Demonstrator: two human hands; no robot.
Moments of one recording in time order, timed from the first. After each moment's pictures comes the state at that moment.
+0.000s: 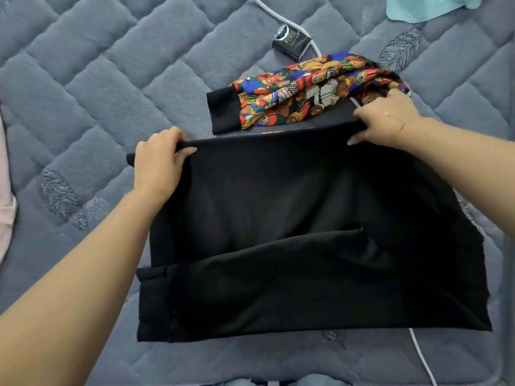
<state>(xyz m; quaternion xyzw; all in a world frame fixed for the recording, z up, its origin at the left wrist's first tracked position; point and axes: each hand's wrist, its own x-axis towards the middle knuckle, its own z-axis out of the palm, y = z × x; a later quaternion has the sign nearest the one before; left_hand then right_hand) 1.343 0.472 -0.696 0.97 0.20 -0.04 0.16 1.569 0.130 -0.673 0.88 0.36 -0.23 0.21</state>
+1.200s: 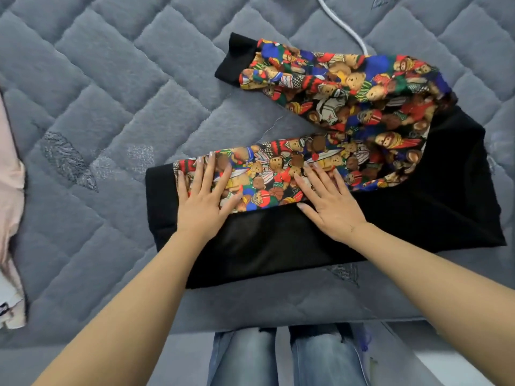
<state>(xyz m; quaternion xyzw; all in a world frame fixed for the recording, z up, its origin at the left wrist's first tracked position) 1.191 0.378 -0.725 0.97 0.07 -0.22 0.08 1.273 0.102 -0.721 0.90 0.34 -0.26 0.00</state>
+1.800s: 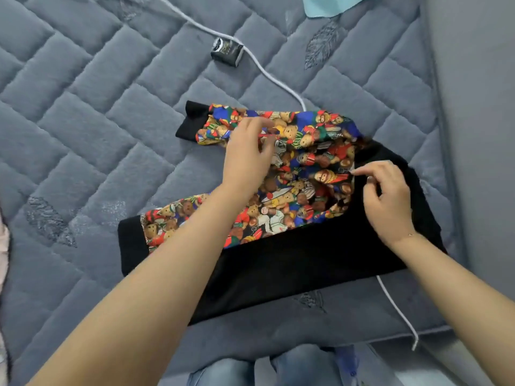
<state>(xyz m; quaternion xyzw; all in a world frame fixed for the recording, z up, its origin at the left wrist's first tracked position) 1.391 0.261 -0.620 0.89 0.10 -0.02 0.44 1.364 0.004 -0.618 0.94 0.08 -0.01 -0.32</state>
